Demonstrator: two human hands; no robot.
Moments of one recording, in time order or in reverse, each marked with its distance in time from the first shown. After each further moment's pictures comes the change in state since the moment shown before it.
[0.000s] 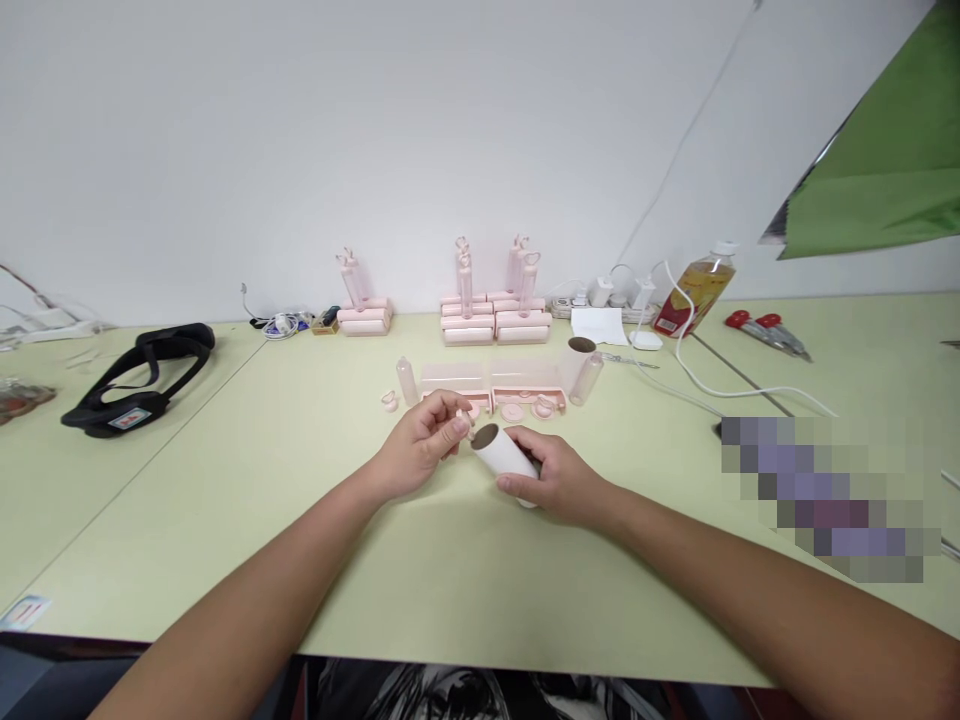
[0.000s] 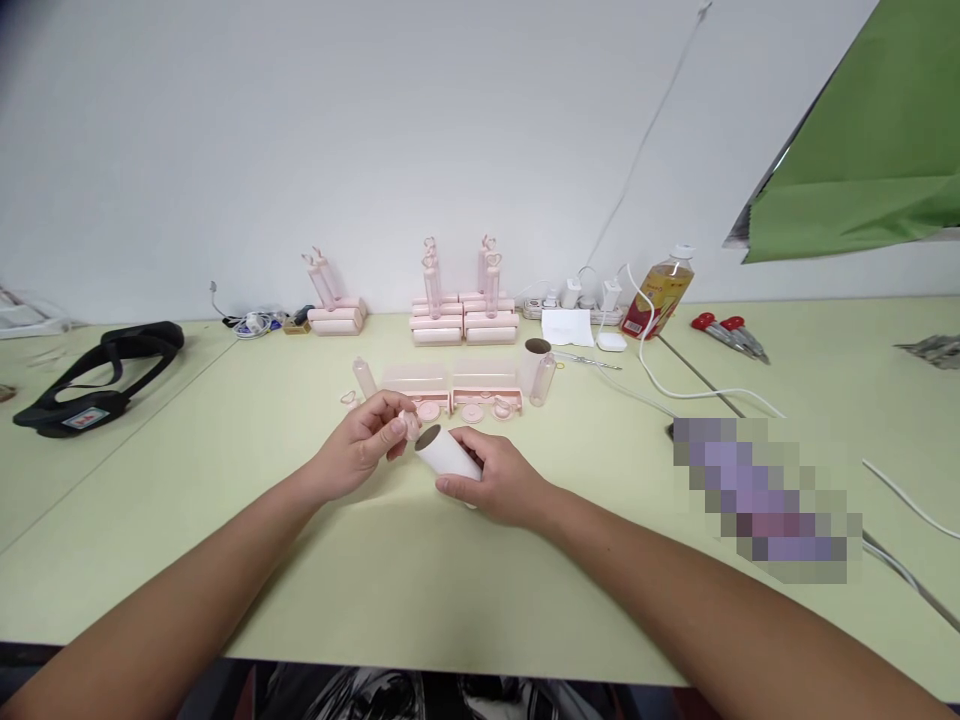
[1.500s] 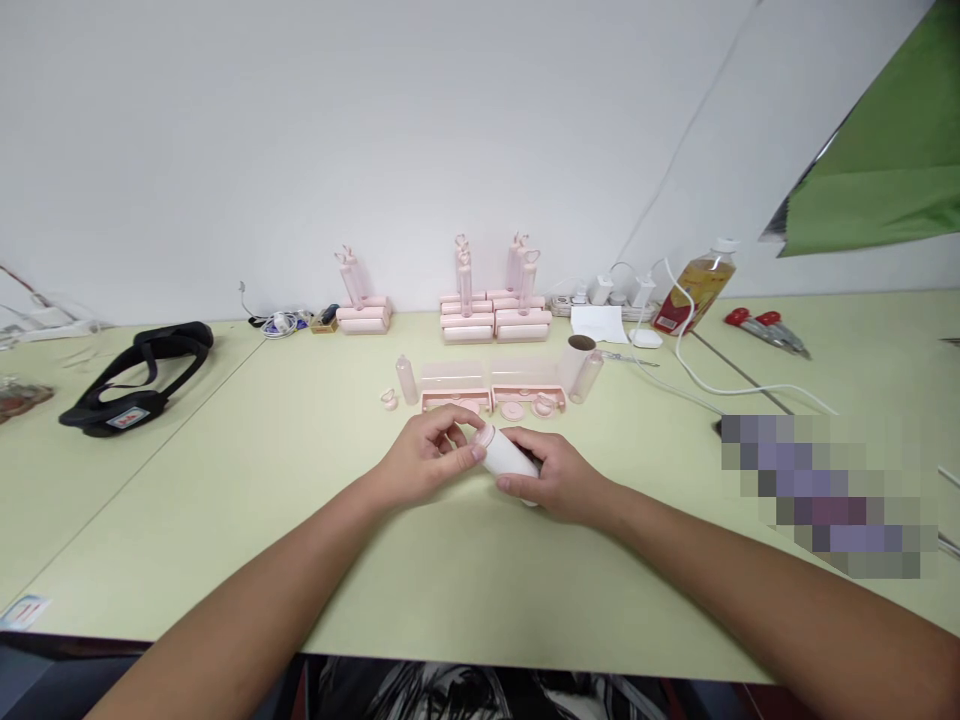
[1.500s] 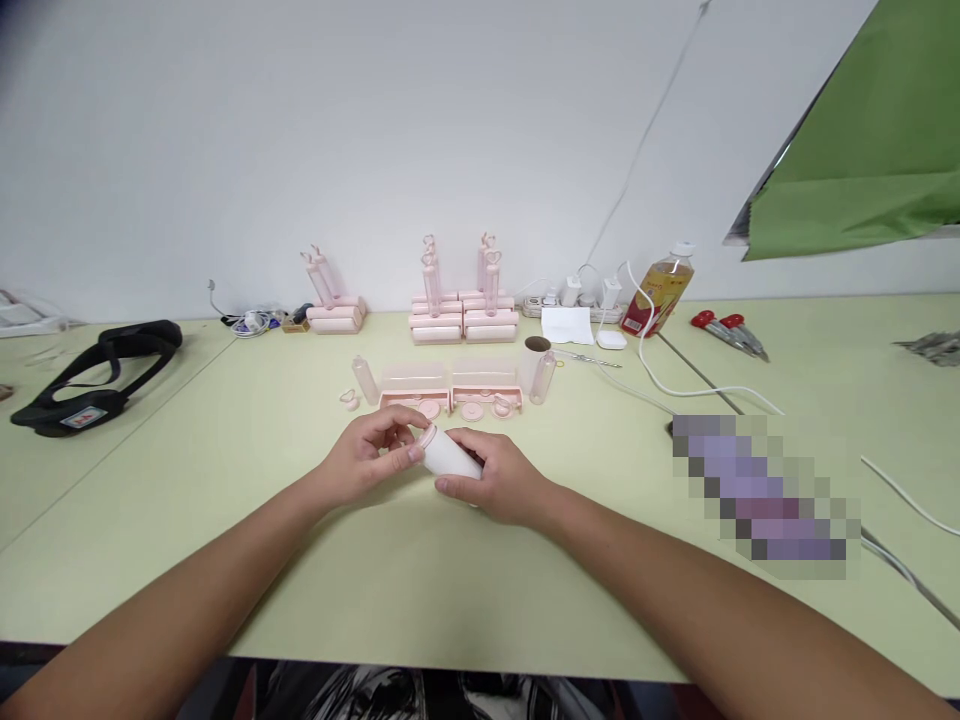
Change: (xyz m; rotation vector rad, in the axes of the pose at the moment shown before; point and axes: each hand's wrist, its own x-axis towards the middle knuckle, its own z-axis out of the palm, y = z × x) left_hand -0.007 -0.007 0.004 0.268 -0.040 0.137; right_hand -0.001 -0.007 -0.001 0.067 -0.018 -0.034
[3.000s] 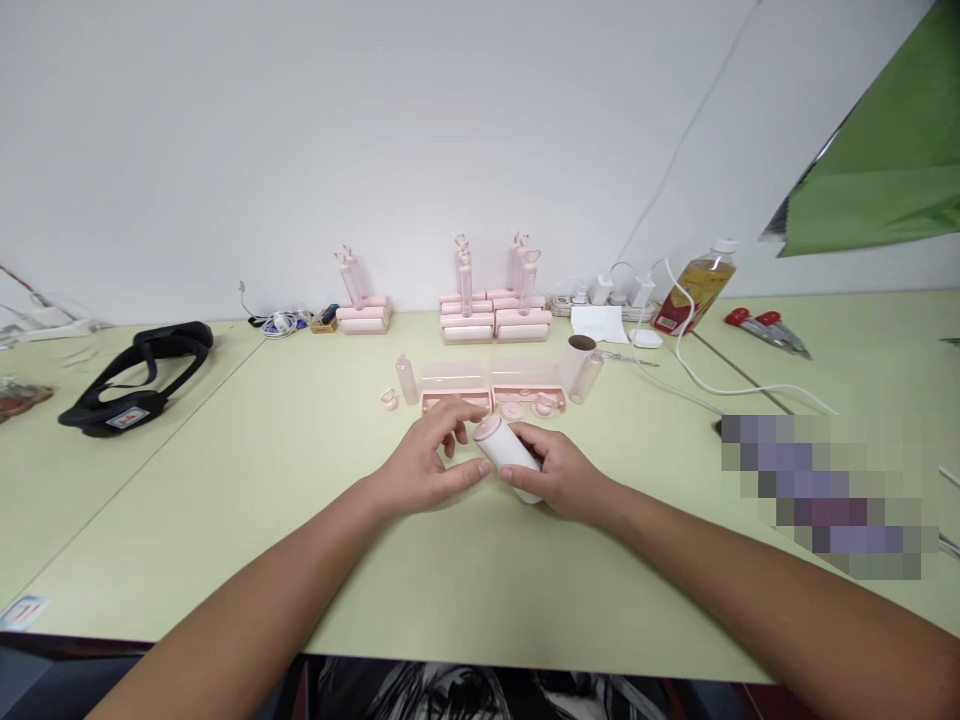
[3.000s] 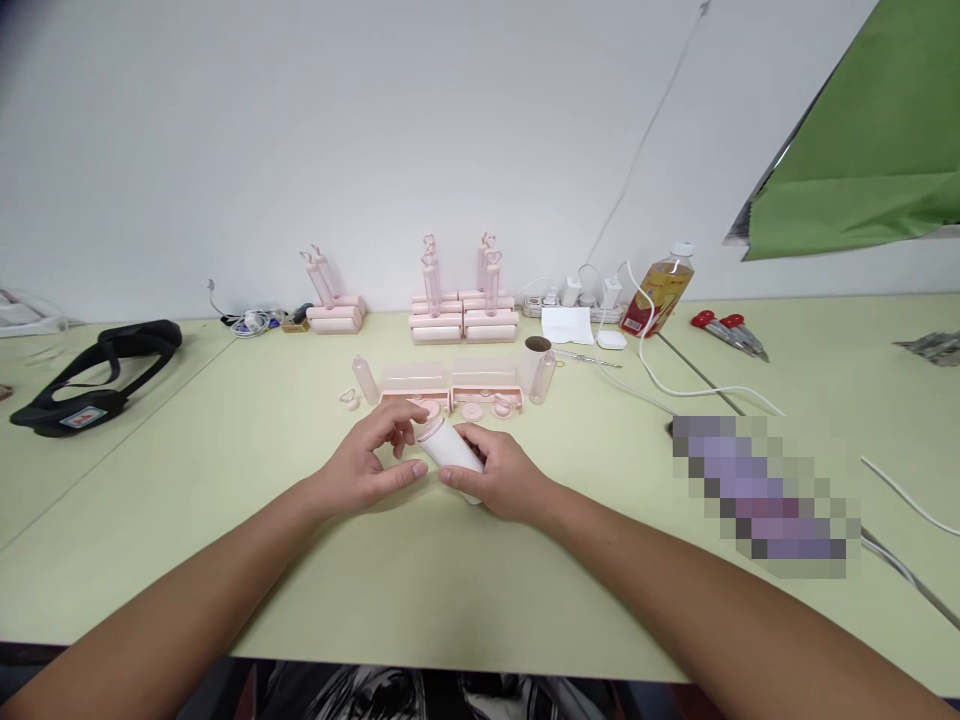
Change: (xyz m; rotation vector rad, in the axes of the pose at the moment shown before) left_hand -0.003 -0.001 0.001 0.161 -0.001 0.231; right_hand 0.000 0.003 -0.001 0.066 0.031 0.073
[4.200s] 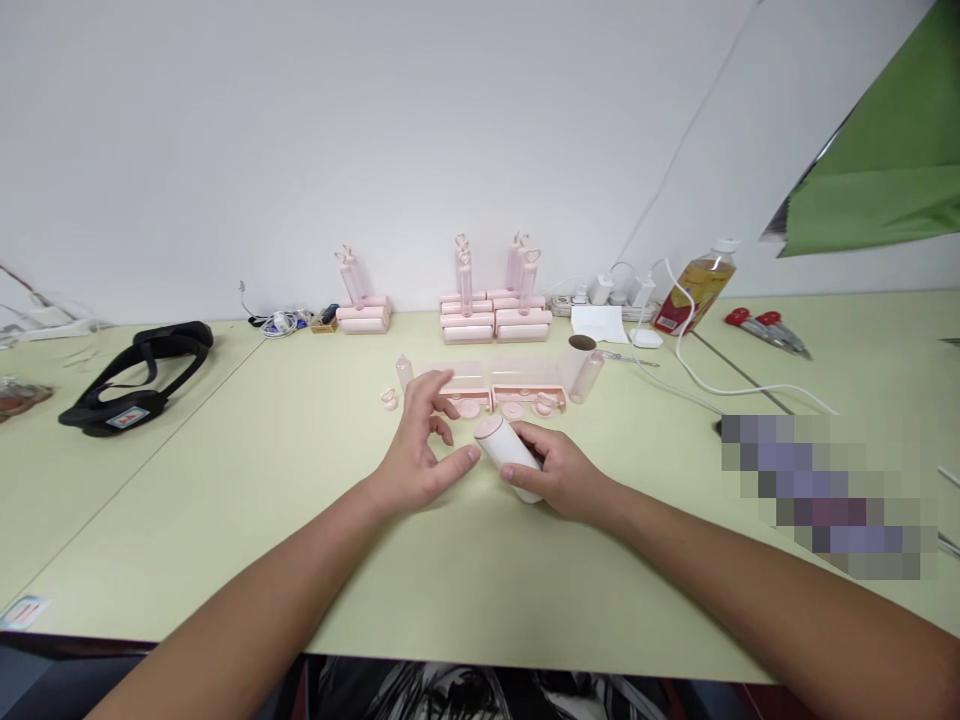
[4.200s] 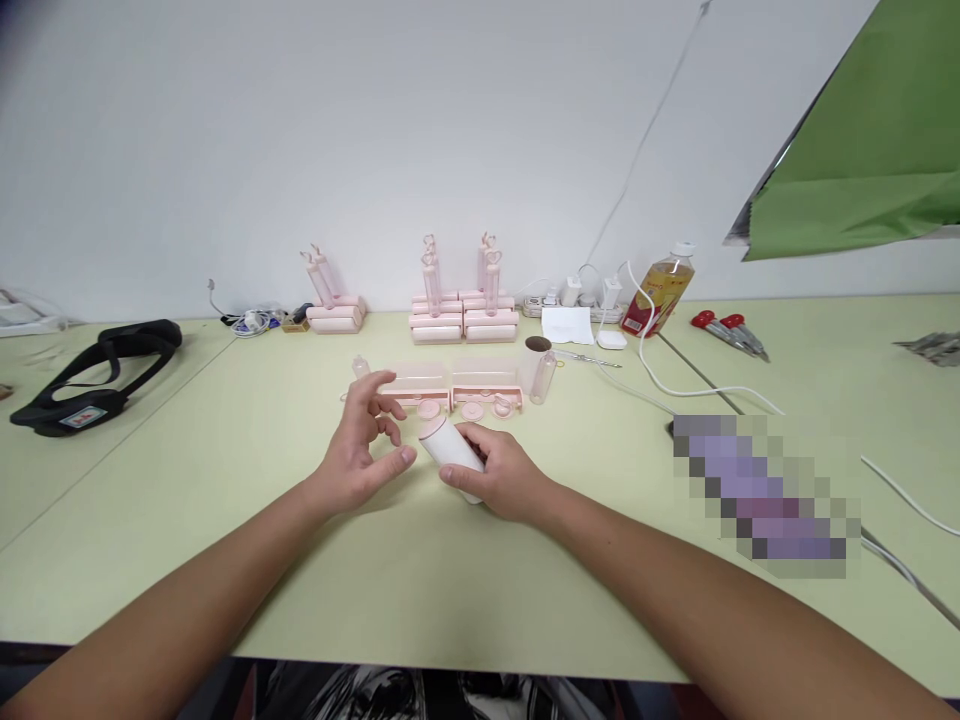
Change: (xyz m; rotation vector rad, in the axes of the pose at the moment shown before) left_hand -0.002 -0.005 0.004 -0.057 0.220 0.020; right_hand 0.000 -0.001 0.000 0.008 0.022 0.011
